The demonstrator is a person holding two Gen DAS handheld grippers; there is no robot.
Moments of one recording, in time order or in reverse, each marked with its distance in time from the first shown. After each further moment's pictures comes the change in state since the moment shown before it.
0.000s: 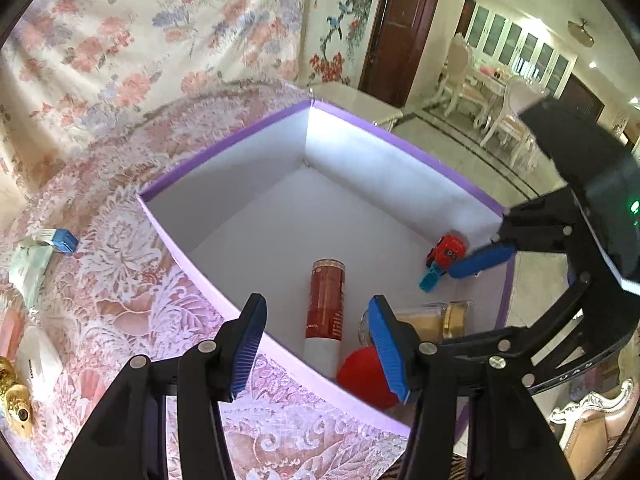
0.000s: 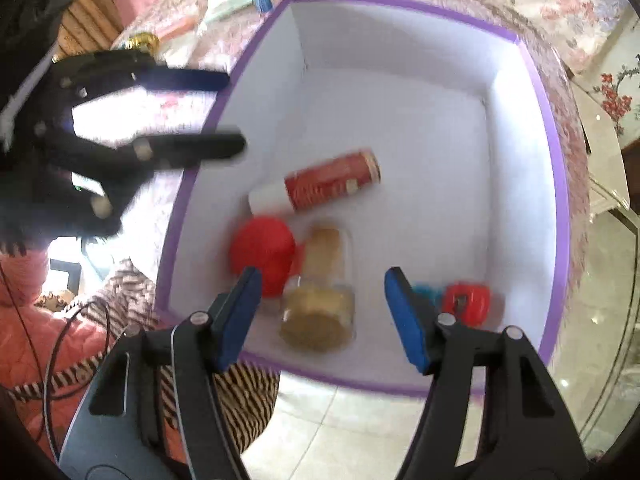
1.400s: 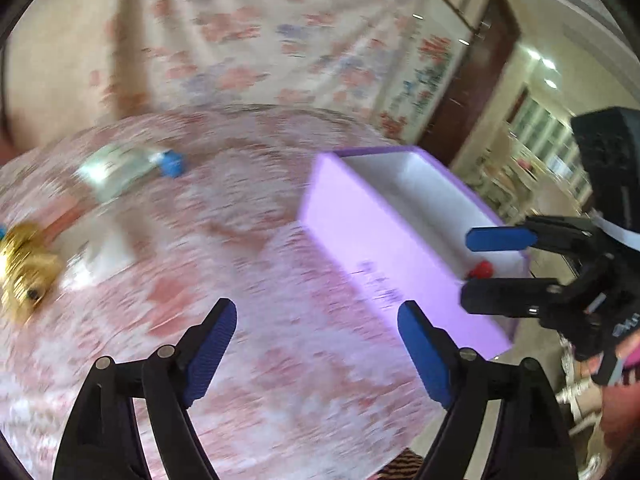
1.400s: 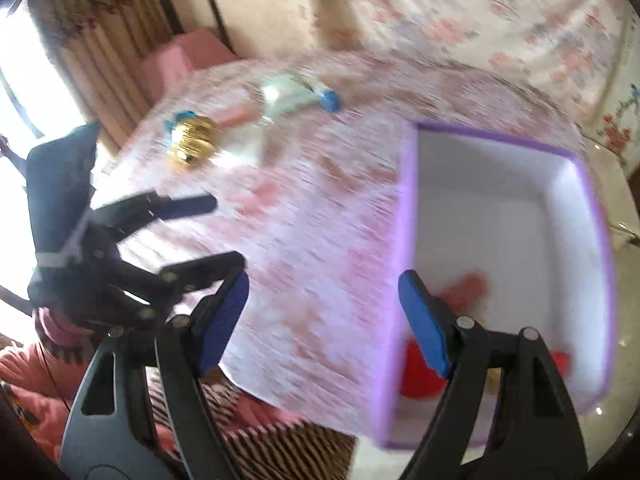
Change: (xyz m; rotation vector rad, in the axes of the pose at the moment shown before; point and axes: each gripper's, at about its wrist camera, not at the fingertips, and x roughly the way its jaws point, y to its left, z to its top) left arm -0.081 0.138 -0.127 -0.346 -0.180 0.074; right arm 0.006 0.134 0.103 0.040 -0.363 0.060
